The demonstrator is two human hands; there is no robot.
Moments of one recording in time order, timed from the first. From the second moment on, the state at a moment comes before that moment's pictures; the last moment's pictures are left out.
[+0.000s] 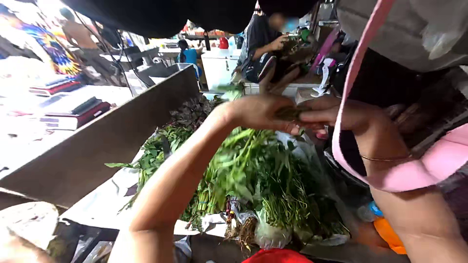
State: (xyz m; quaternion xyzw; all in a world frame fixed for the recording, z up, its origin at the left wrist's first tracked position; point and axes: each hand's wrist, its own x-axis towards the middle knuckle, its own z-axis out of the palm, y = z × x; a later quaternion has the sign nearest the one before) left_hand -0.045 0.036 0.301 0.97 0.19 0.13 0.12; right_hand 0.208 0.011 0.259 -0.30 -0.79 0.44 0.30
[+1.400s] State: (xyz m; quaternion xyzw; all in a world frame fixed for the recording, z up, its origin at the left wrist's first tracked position) left_hand -0.041 -0.024 0.139 0.73 0.26 0.38 0.51; right_hand 0.161 -0.027 0.124 -0.31 -0.74 0.12 0.58
